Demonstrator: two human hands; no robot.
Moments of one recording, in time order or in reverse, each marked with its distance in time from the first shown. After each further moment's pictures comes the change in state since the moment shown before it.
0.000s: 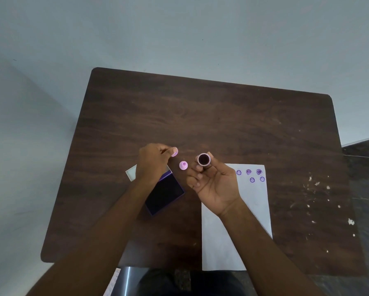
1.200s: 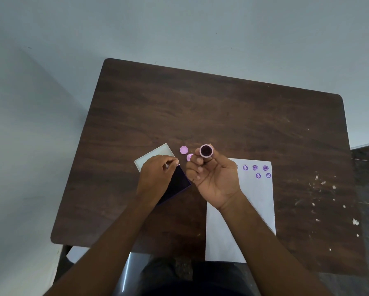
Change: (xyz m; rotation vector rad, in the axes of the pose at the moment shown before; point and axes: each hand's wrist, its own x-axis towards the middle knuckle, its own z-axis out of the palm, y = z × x) left_hand -0.059 -0.033 -0.006 0.193 0.107 0.196; right_hand -0.003 0.014 0.018 -0.008 -0.088 0.056
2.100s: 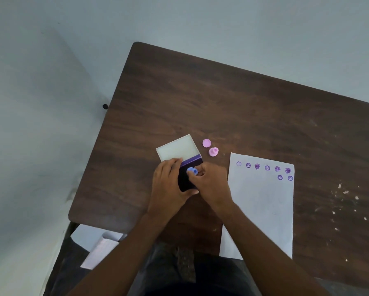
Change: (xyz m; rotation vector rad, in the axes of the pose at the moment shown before) left_hand -0.057 -0.060 0.018 0.146 -0.026 0.027; right_hand 0.037 0.068 -0.036 -1.969 0.489 -0.181
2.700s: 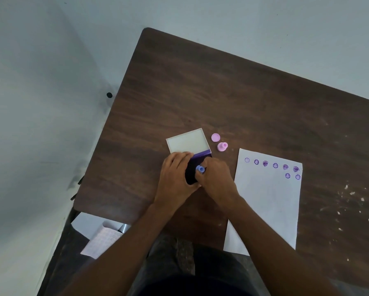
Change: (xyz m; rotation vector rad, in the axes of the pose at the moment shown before) left_hand 0.007 -0.006 0.004 -0.062 -0.029 0.063; right_hand 0.012 -0.021 -0.001 -0.258 -0.303 0.127
